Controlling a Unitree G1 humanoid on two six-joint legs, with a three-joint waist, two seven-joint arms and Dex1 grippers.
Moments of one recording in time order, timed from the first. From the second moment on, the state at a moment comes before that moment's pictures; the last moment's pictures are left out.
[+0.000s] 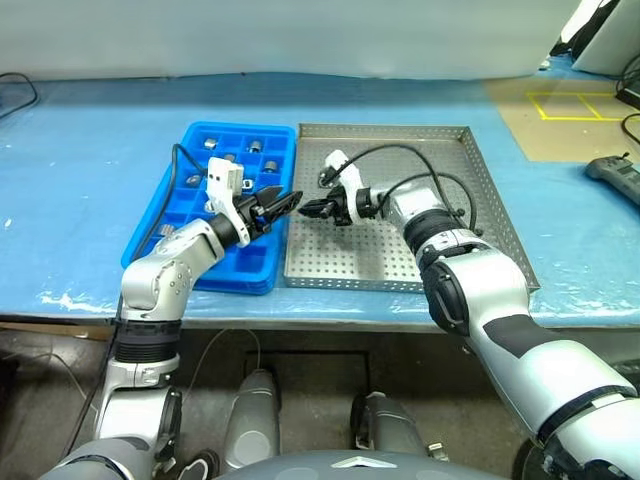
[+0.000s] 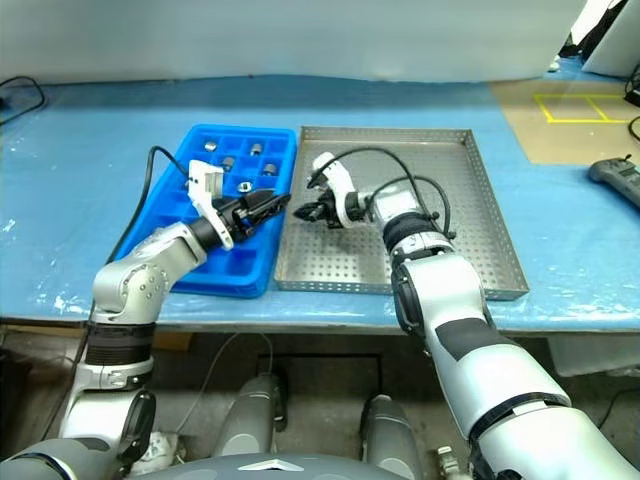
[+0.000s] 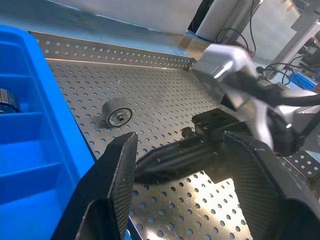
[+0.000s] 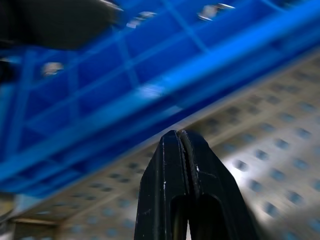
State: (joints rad) left arm -0.50 0.28 0.11 -0.08 -0.63 0.71 -0.53; right arm -1.27 -0.13 -0.01 1.23 -0.09 0.32 1.25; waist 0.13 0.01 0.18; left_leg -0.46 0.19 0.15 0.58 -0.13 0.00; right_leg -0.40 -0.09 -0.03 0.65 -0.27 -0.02
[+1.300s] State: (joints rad) left arm -0.99 0.32 -0.05 0.61 -0.17 0.18 -0.53; right arm -1.31 -0.17 -0.22 1.22 0.07 -0.02 0.44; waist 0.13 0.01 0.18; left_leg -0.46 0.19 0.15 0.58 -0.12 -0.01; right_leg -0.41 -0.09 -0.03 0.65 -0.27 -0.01
